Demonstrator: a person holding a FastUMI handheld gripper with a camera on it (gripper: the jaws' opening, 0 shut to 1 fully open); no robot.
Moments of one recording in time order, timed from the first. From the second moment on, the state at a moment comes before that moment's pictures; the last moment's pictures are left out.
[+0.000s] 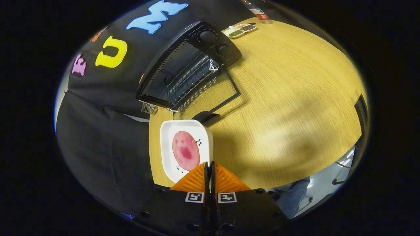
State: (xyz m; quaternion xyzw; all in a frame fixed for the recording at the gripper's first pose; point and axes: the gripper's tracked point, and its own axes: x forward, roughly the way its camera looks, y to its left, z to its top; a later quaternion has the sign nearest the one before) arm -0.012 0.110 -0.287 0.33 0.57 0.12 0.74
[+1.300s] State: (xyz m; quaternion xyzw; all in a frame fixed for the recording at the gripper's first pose) arm 0.142 0.160 -0.306 0.55 0.43 -0.10 0.71
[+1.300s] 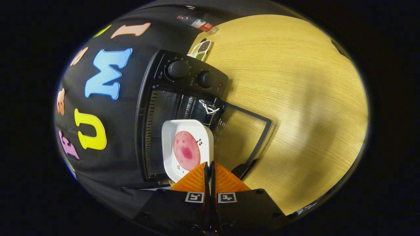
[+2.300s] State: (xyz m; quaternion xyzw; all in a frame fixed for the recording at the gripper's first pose) arm 0.222 0.199 -0.330 0.64 0.34 -0.18 0.67
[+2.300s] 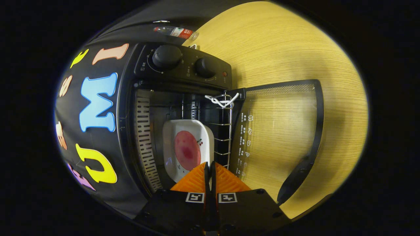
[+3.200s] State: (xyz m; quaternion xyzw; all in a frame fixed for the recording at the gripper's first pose) arm 0.217 0.201 -0.285 0.62 0.31 -0.11 0.71
